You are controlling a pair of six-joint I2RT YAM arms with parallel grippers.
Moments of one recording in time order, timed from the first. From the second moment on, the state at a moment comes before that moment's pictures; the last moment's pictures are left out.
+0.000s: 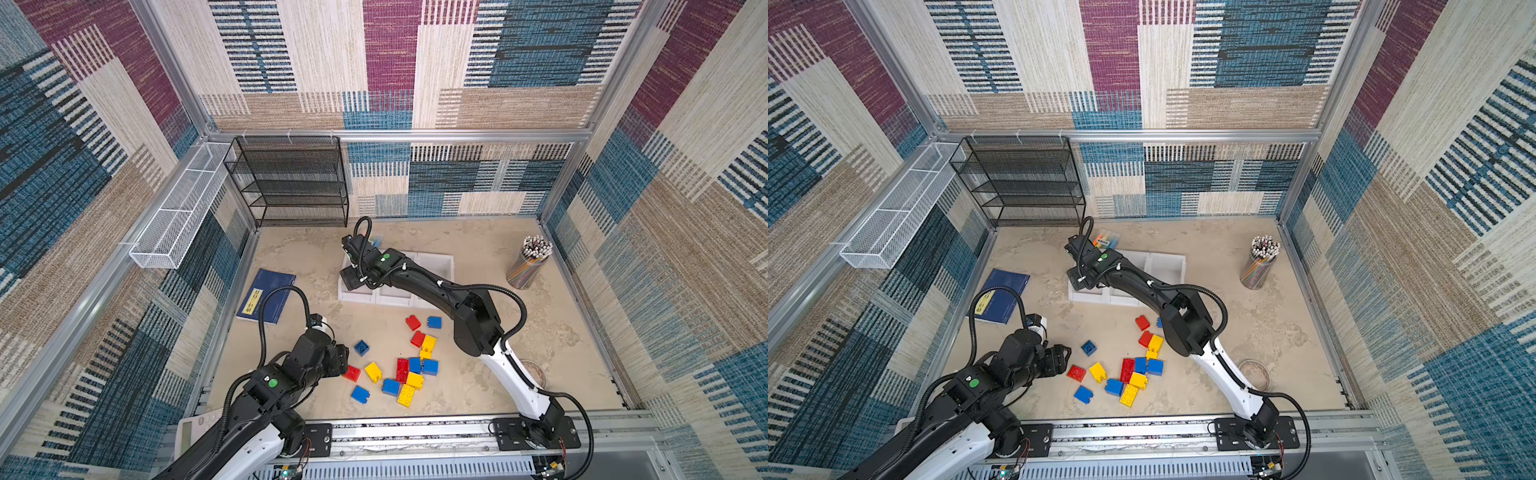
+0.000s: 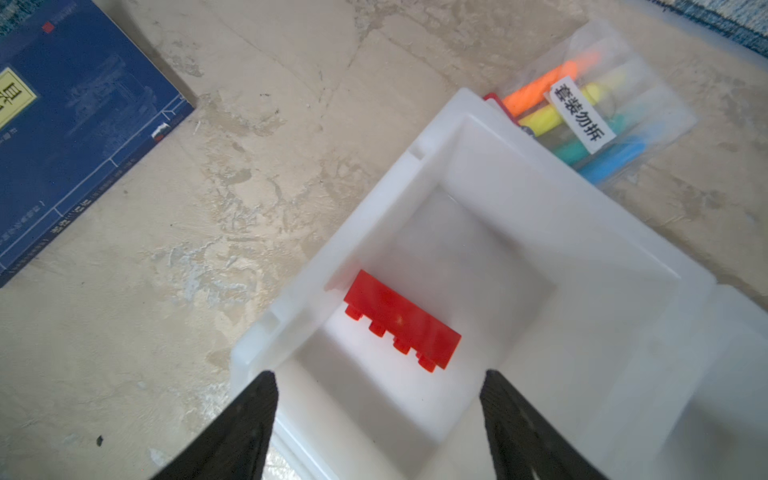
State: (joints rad) left arm -0.63 0.61 0.46 -0.72 -0.15 -0.66; right arm 0.85 2.46 2.32 -0.74 0.14 0.22
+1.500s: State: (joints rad) left arm -0.64 1.28 0.60 -0.38 0.11 -0.62; right arm 0.81 1.46 1.07 -0.51 0.28 0.55
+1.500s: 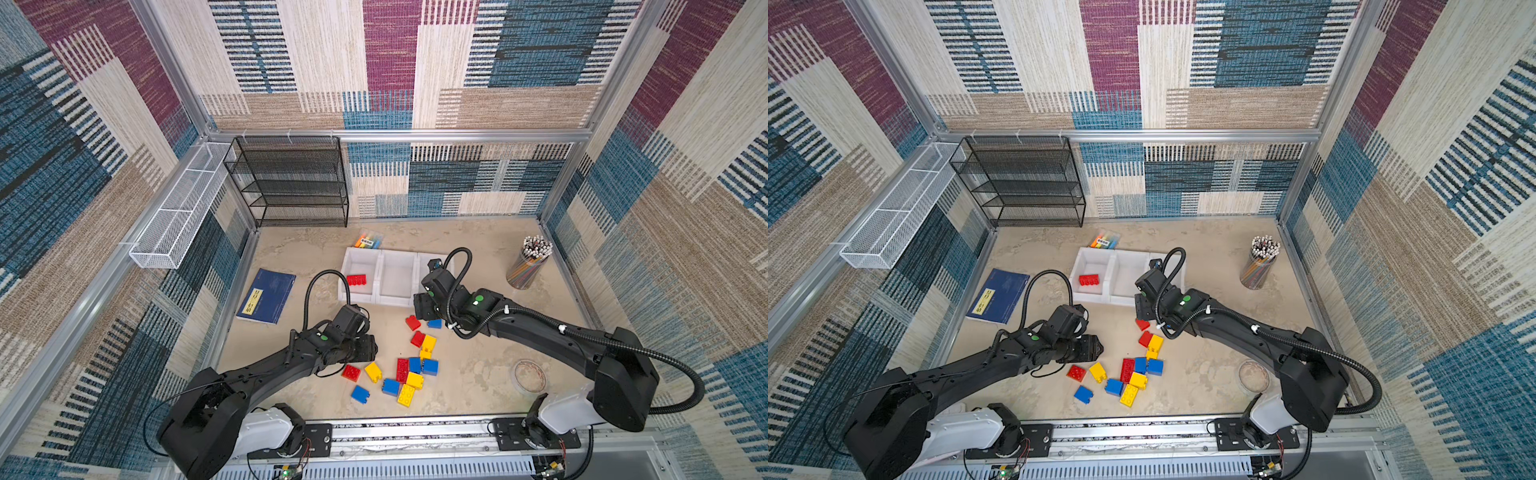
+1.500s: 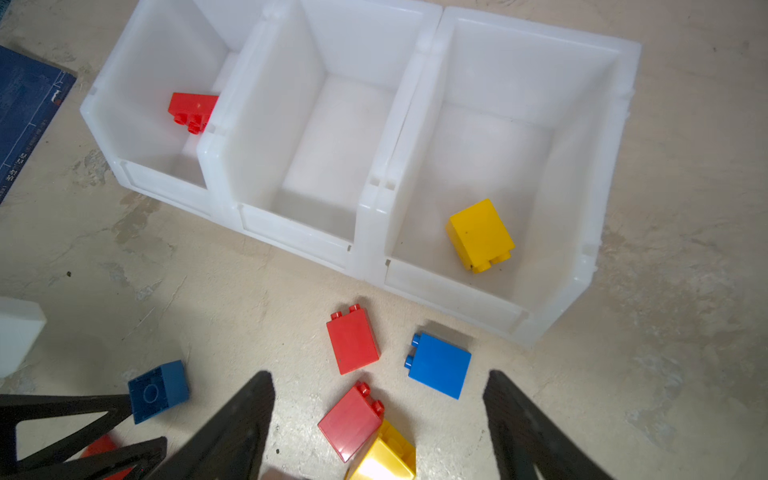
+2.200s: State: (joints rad) left arm -0.68 1.53 0.76 -0.40 0.08 -0.51; right arm 0.81 1.43 1.04 -0.51 0.31 0.58
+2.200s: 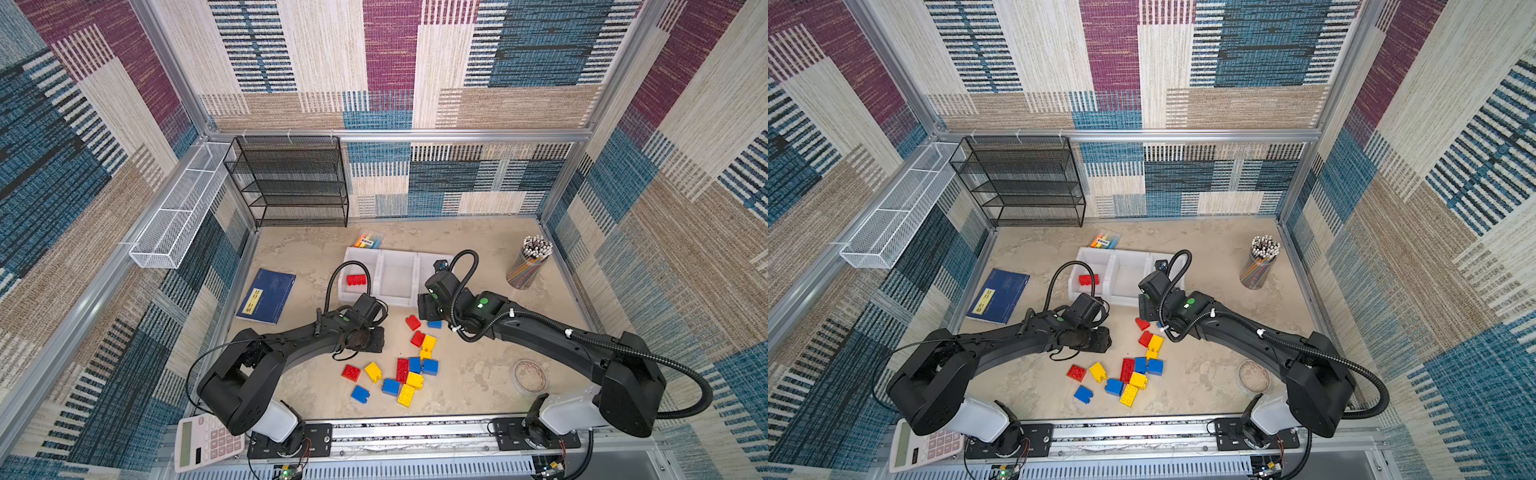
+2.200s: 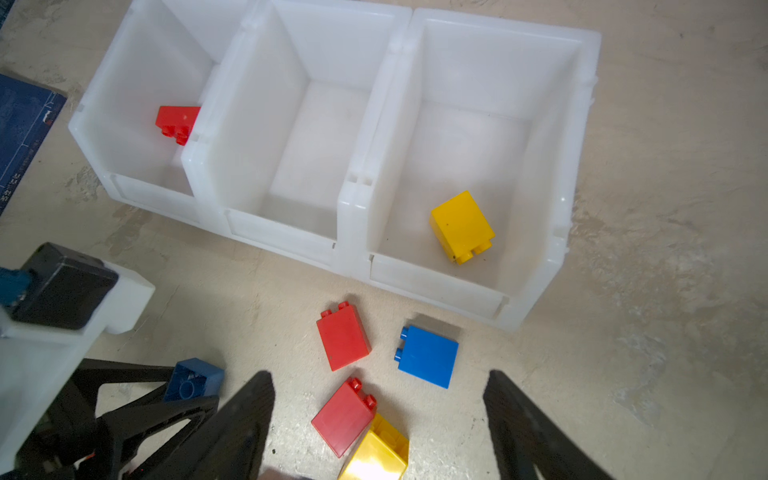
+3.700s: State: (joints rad) left arm -0.58 2.00 1.55 -0.58 0.06 -0.26; right arm 0.72 1.17 0.92 -0.58 0.37 0.61
